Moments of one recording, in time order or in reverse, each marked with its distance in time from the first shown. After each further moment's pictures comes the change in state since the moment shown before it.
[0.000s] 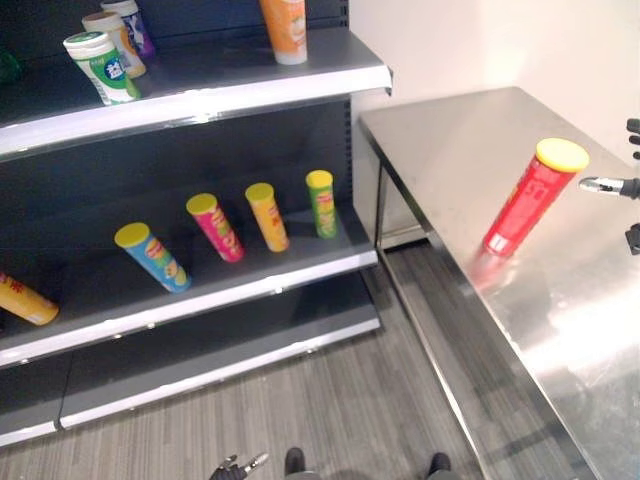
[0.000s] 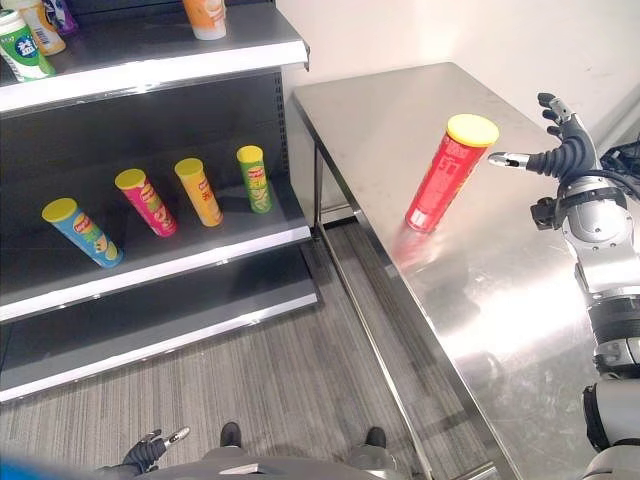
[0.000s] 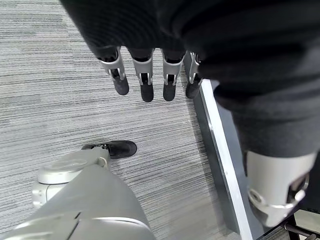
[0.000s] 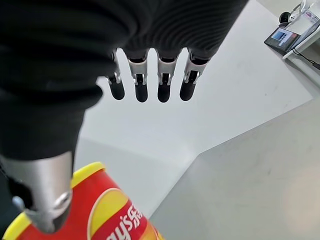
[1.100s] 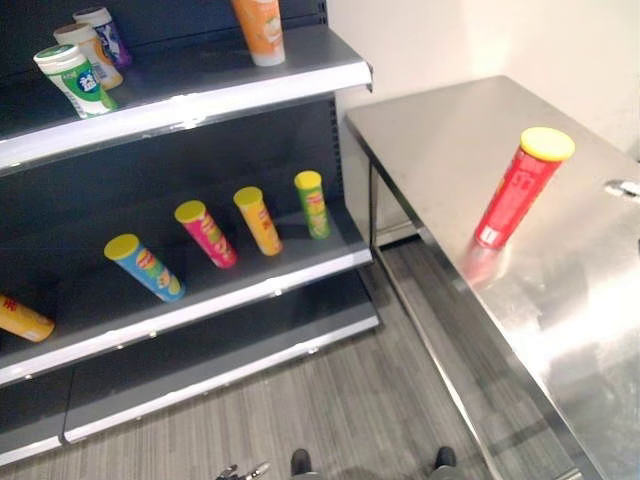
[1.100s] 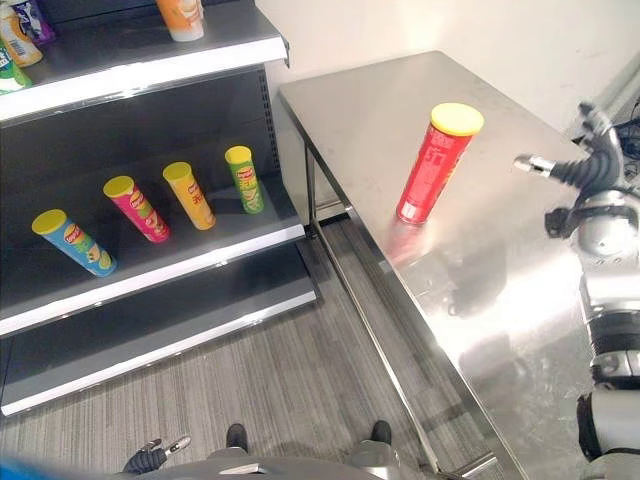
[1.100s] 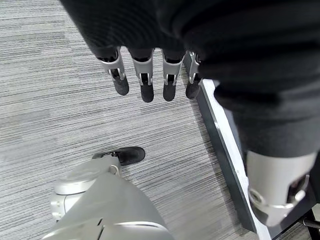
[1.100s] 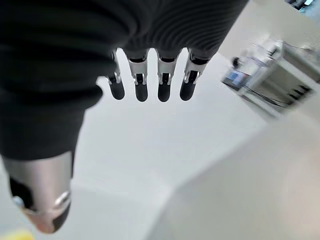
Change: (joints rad) left arm 0.016 -0.009 0.000 0.009 0.037 0.006 0.013; right arm 0.018 0.016 -0.117 0.018 -0.029 0.017 -0.118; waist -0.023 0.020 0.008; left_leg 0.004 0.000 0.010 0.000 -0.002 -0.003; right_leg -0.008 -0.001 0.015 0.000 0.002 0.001
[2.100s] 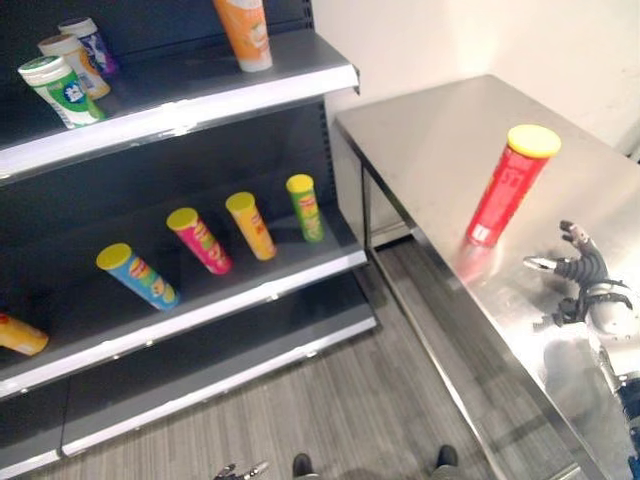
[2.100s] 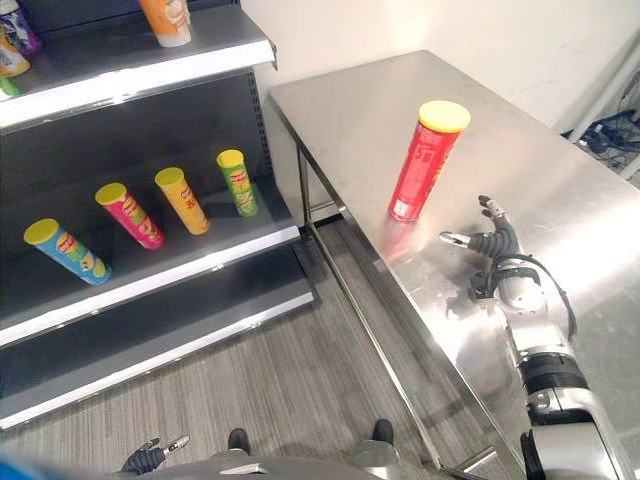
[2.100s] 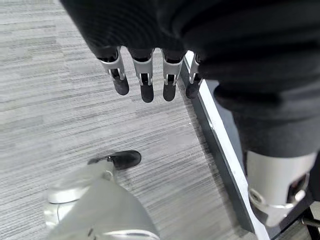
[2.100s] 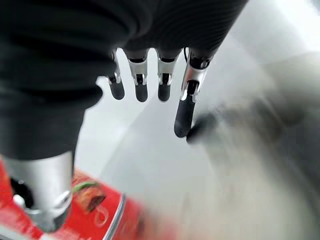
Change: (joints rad) left arm 0.000 0.000 0.014 0.001 0.021 0.012 -0.001; right arm 0.203 0.277 0.044 0.030 -0.055 0.033 0.070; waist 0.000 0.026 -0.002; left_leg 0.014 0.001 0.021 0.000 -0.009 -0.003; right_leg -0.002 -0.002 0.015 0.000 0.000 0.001
